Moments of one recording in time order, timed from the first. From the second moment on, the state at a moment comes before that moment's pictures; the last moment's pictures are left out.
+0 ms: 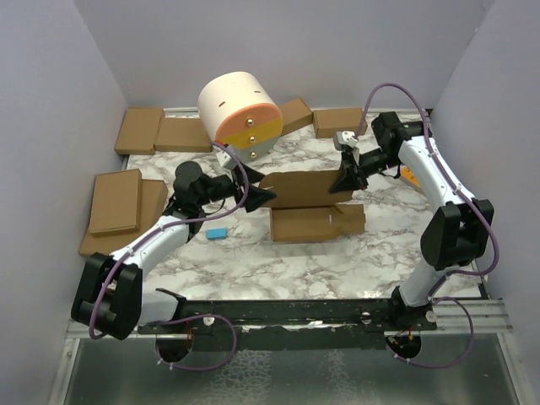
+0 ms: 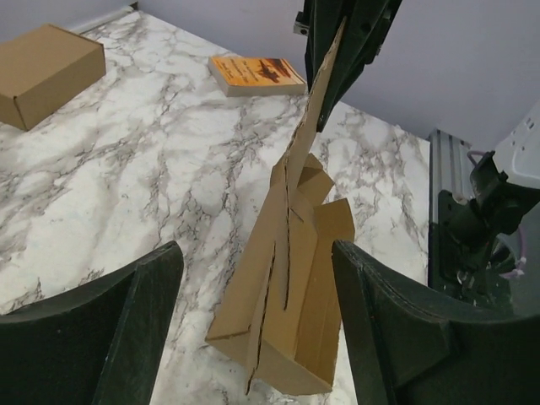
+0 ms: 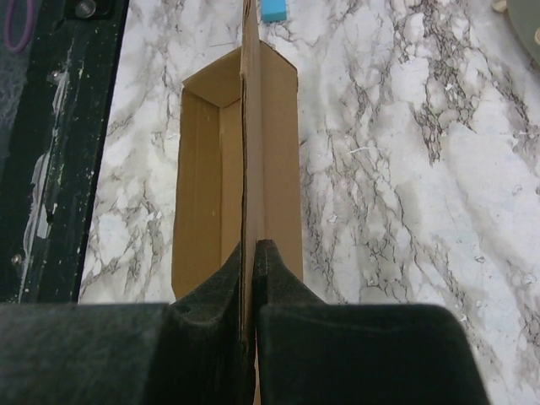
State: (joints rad) left arm -0.34 1.26 0.65 0.68 0.86 -0.33; right arm 0.16 1.72 1.59 -1.33 -1.10 -1.34
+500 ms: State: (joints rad) left arm -0.45 1.42 0.88 0.28 0.87 -0.08; right arm 0.16 1.72 1.59 -1.34 -1.07 -1.33
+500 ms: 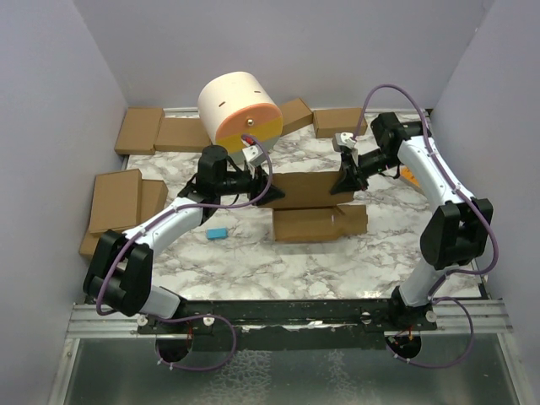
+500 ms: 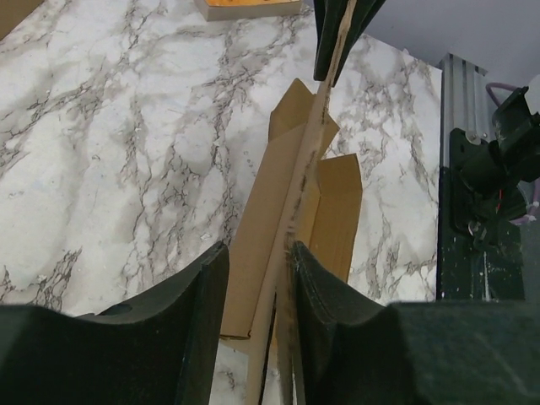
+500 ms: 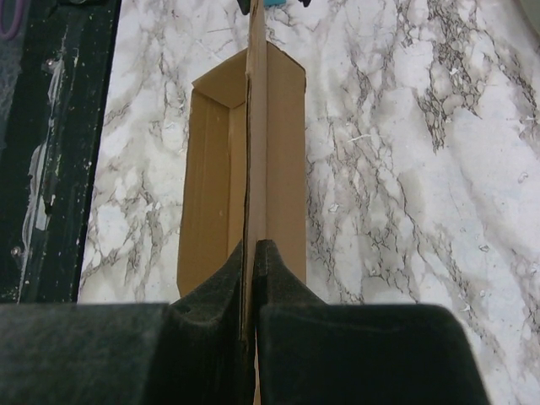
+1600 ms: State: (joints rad) left arm -0.45 1.37 0.78 0.33 0.91 -0.11; right arm 0.11 1.73 1.62 -1.30 -1.09 -1.22
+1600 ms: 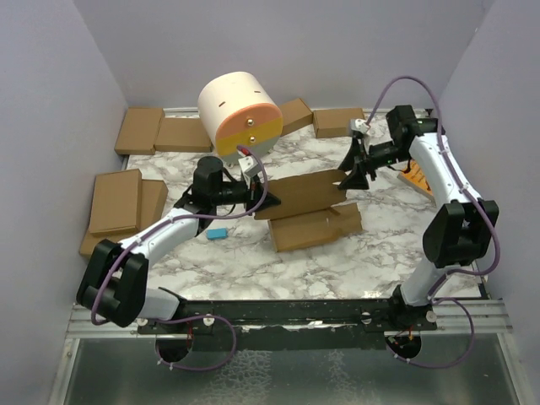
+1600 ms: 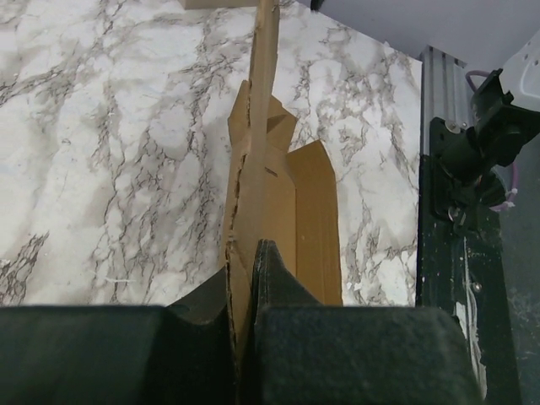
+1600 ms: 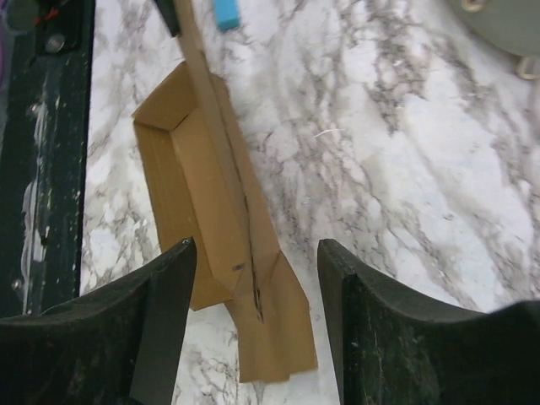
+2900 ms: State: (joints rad) left arm -0.45 1.12 0.60 0.54 0.72 -0.08; right arm -0.16 1.64 0.98 -0.33 -1.22 -0.39
